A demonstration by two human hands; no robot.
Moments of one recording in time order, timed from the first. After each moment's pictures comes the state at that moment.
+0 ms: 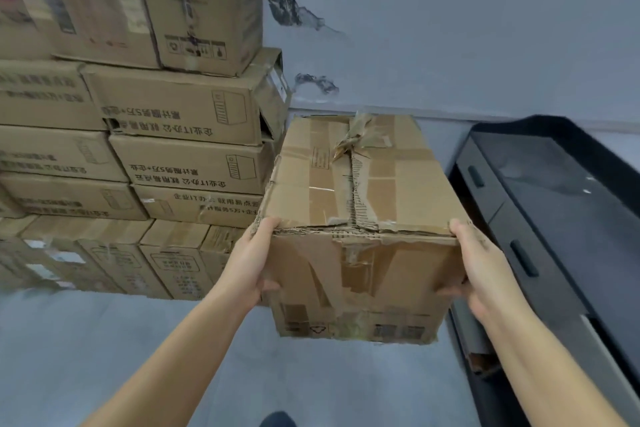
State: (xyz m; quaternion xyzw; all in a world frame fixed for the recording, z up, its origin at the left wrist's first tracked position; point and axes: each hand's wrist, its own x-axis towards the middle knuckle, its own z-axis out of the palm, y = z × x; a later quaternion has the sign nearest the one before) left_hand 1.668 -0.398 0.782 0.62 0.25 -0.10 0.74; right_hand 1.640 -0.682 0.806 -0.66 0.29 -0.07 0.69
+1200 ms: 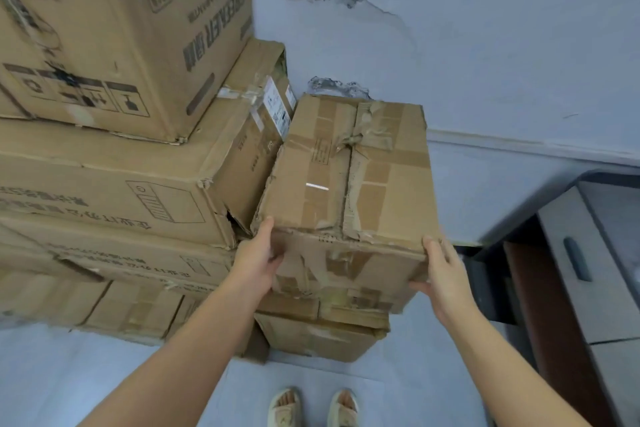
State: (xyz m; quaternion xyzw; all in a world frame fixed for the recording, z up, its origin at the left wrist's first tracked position) left_hand 2.134 -0.390 0.716 0.45 0.42 -0.07 0.78; right_hand 2.113 -0.653 0.708 -0.66 0.27 0.03 0.70
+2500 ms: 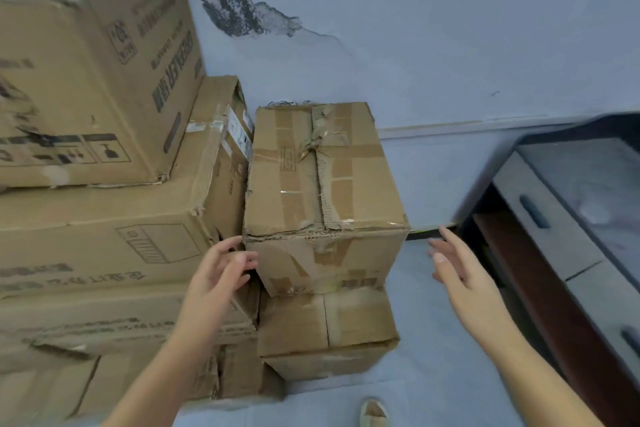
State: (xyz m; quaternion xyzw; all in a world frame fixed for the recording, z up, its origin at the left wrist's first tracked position) left_hand 2.065 -0.337 0.772 0.74 0.06 -0.03 0.67; right_hand 2.025 -0.658 0.747 -0.79 0.13 -0.08 0.59
